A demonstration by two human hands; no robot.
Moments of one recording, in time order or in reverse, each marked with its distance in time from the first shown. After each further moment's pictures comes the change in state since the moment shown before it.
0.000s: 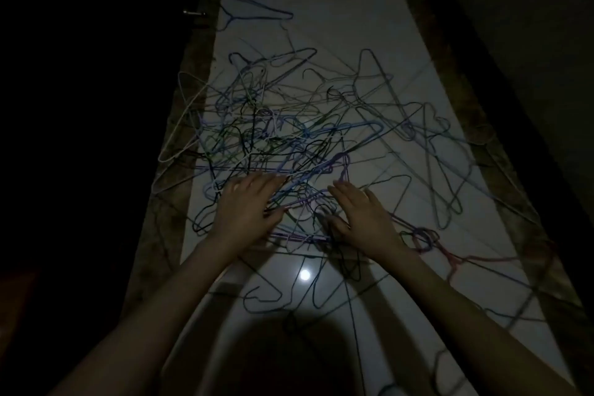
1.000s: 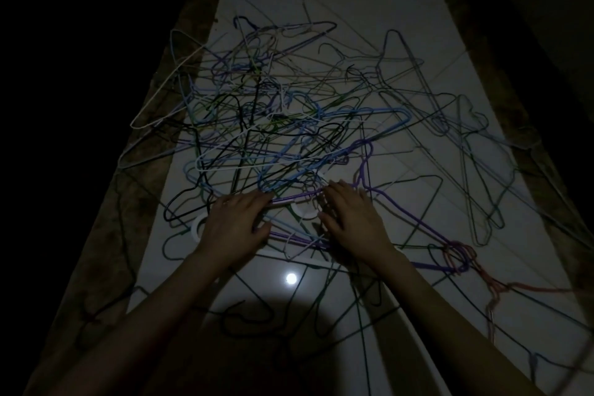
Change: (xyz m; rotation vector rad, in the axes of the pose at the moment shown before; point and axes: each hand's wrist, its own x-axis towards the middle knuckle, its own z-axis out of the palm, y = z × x) left_hand -0.023 -0.042 0.125 -0.082 -0.149 -0.192; right_hand 0.059 0.028 0.111 0.026 0.049 -0.031
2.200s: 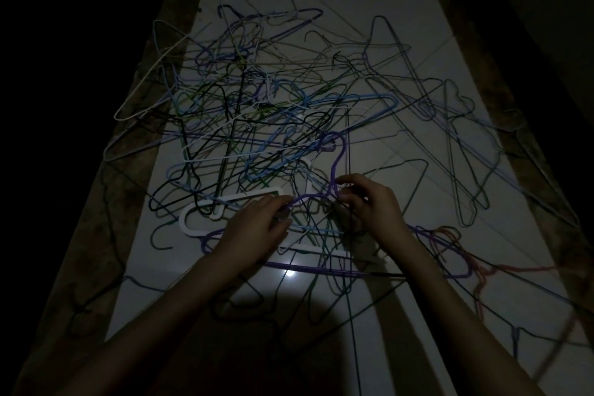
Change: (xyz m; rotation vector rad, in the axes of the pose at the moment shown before) left_hand -0.010 0.060 -0.004 -0.396 -0.067 0.007; right_hand -0.029 0.008 -0.045 0.570 0.146 0.212
